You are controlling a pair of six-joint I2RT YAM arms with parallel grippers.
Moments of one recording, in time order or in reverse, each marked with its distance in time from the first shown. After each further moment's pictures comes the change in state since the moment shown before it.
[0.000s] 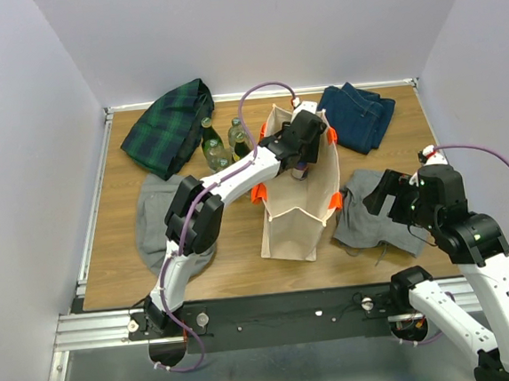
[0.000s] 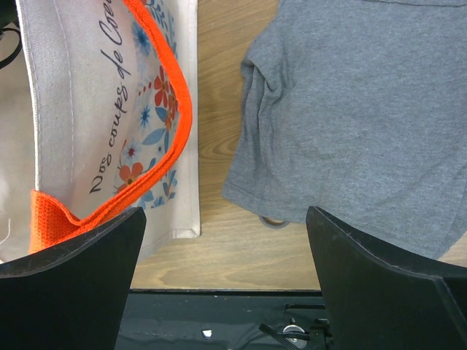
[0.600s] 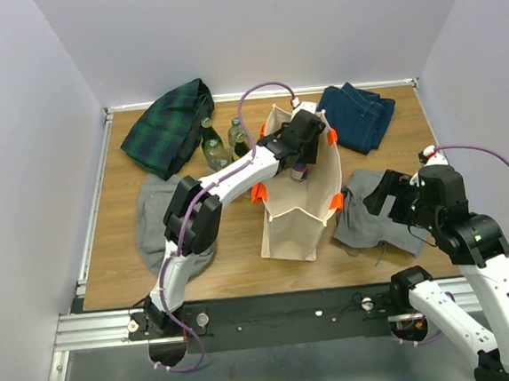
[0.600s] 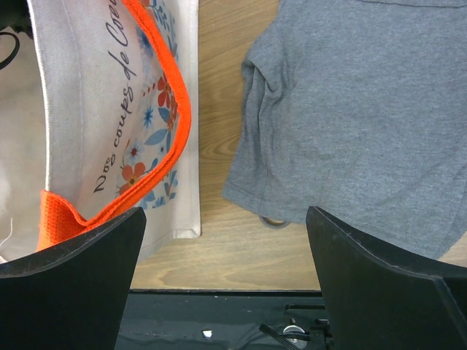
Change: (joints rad) left arm 0.000 -0.011 0.001 -0.027 0.017 0.002; right arm 0.000 -0.006 0.000 0.000 0.000 0.000
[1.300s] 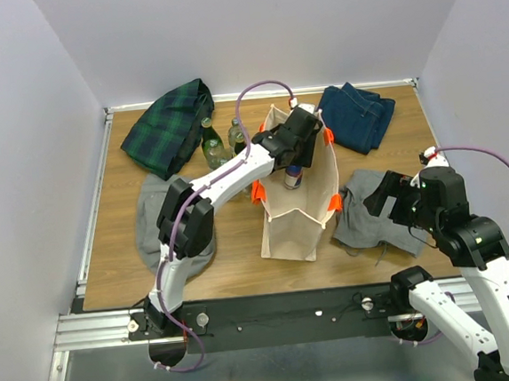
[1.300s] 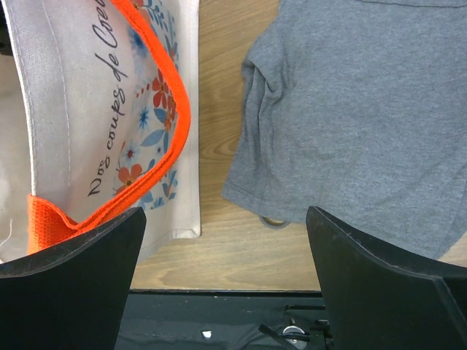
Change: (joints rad) left arm 0.002 -0.055 0.010 -0.144 0.040 0.024; right arm 0.000 -0.014 -0.008 0.001 0.000 0.000
